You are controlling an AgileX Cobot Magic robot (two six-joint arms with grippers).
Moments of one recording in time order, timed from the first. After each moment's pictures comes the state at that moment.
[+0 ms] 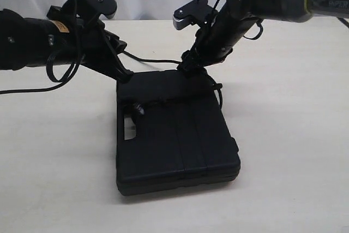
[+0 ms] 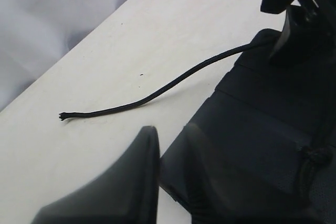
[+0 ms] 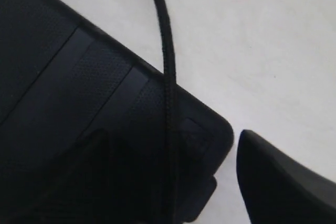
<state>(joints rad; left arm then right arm) -0.50 1.56 -0.86 -0.40 -0.01 0.71 0.38 2.08 -1.57 0.14 0.72 -0.40</state>
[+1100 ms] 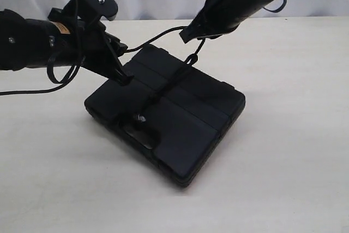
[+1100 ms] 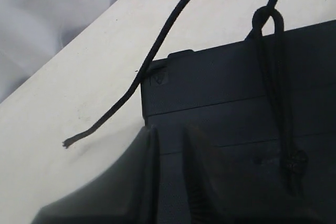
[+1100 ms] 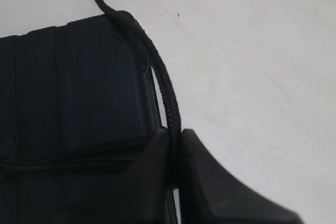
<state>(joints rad) -0.51 1.57 -0.86 -0.40 0.01 0.71 0.38 1.86 -1.49 0.17 0.64 -0.36</state>
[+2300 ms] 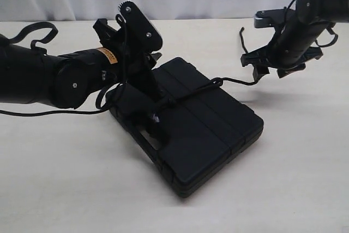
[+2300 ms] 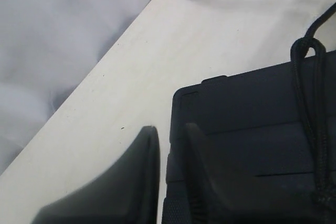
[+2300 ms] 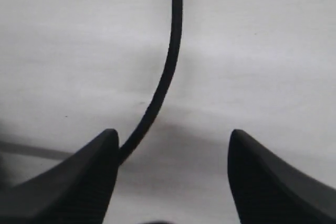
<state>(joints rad) -0.65 1.76 -0.86 -0.32 -0.35 0.73 0.10 2.04 -1.43 -0.04 0.75 0.06</state>
